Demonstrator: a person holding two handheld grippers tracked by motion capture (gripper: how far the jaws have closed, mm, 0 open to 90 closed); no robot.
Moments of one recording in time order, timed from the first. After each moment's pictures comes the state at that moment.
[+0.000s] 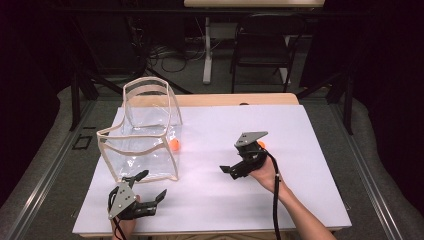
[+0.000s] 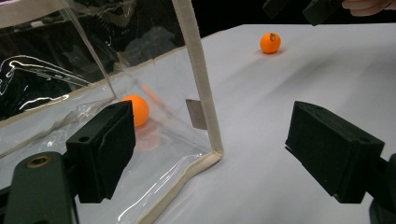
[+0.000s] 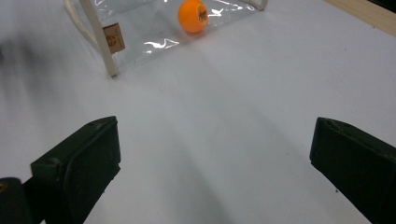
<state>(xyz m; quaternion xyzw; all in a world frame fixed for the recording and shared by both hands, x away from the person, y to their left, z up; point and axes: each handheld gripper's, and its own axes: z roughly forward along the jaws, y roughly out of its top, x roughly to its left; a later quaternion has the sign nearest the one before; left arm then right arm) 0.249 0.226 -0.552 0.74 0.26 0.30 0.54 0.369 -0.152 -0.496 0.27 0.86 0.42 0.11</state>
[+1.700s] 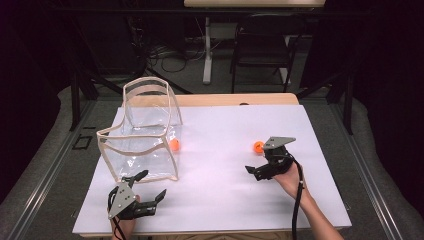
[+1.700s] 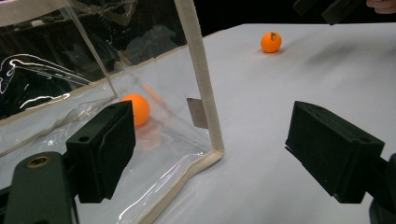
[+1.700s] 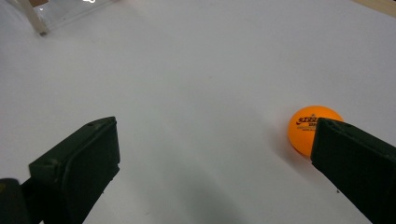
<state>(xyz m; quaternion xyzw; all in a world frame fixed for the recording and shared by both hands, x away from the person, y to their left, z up) 0.250 0.226 -0.552 0.74 0.26 0.30 0.54 0.360 -0.222 -0.509 0.34 0.84 0.39 0.16</state>
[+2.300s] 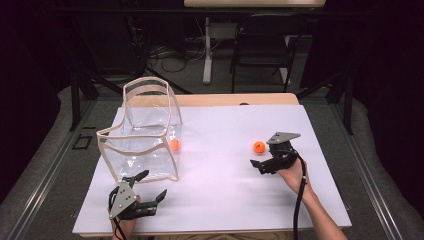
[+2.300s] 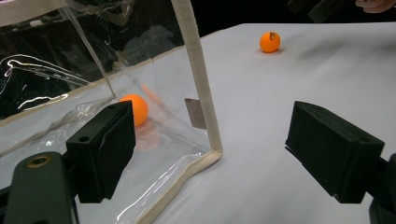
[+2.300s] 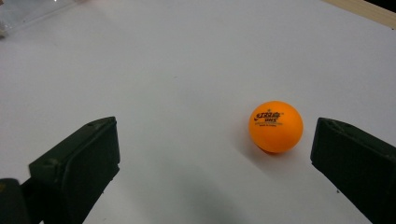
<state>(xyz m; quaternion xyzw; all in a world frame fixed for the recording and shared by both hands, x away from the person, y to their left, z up) 0.249 0.224 -0.552 0.74 0.26 0.30 0.54 0.376 -0.237 -0.512 0.36 0.83 0.38 0.18</state>
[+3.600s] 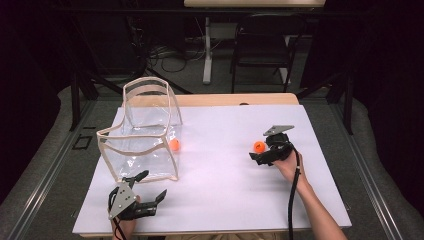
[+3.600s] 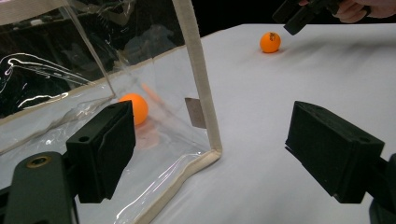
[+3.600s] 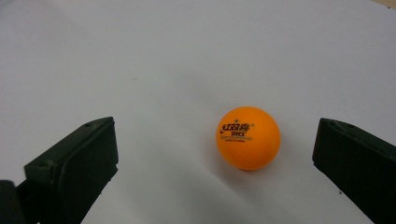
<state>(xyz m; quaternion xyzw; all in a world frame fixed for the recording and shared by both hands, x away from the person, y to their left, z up) 0.249 0.225 -0.553 0.74 0.26 0.29 0.54 0.413 -0.237 -0.526 0.39 0.83 0.36 0.17</state>
